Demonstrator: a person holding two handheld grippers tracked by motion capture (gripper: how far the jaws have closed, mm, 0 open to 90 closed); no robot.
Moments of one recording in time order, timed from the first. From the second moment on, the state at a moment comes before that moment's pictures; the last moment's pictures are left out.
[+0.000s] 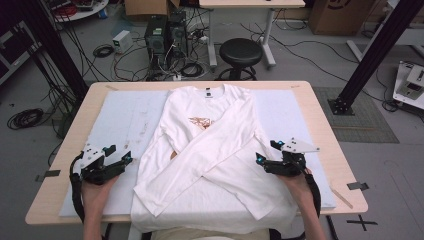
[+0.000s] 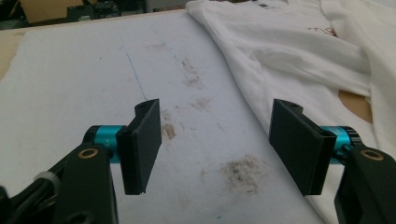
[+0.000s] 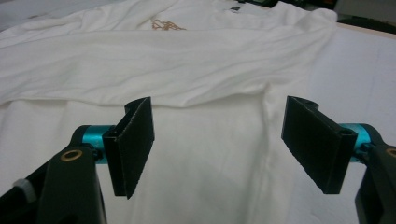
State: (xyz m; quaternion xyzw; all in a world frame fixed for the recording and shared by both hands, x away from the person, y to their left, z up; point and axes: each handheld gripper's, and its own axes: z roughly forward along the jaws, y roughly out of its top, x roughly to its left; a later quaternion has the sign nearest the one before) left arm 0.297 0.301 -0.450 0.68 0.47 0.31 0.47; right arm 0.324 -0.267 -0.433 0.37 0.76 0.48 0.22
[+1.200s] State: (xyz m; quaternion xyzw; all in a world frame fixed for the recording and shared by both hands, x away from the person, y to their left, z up) left arm 0.296 0.301 -0.450 0.68 0.46 0.31 0.47; right arm 0.319 -0.316 -0.448 0.44 0.71 0.49 0.26
